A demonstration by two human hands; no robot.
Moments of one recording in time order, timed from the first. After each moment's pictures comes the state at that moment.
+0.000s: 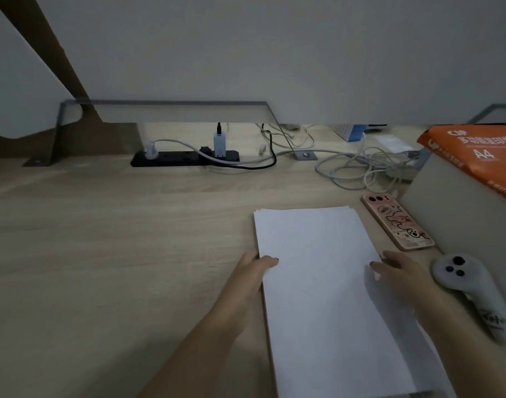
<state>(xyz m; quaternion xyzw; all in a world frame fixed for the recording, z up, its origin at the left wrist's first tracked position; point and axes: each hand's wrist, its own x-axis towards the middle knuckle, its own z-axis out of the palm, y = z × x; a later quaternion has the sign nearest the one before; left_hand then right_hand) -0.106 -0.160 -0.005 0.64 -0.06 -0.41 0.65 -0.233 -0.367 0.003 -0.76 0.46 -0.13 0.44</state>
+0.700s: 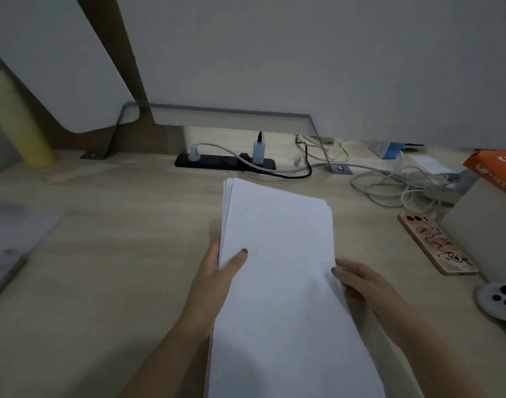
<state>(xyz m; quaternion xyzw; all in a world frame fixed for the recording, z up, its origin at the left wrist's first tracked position) -0.079 -0.073 0.003 0.66 -0.08 -0.18 0.72 -0.189 -0.282 0.010 -0.70 0.32 -0.06 0.63</state>
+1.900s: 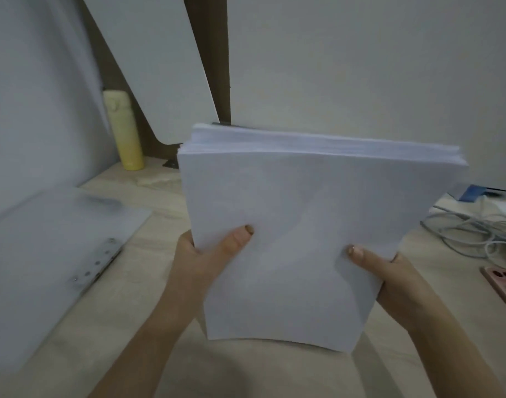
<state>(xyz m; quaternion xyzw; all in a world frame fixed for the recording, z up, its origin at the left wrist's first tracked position) -0.061 0.032 0.085 0.59 -0.10 -0.02 0.80 -0.117 -0.189 0.089 -0.63 0.02 -0.04 0.77</state>
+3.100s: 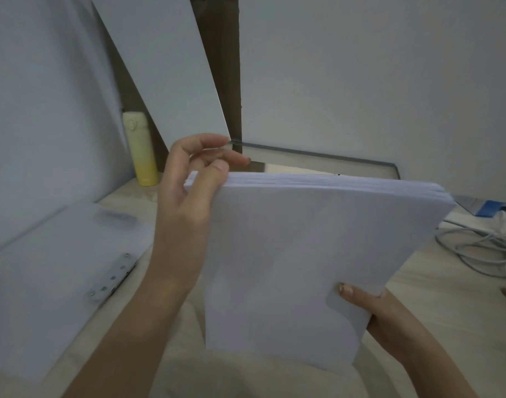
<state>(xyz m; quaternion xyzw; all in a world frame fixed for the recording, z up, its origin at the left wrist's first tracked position) -0.046 0.040 0.164 0.62 -0.24 0.23 0.71 -0.109 -0.180 0.064 -0.62 0.02 0.03 0.79</state>
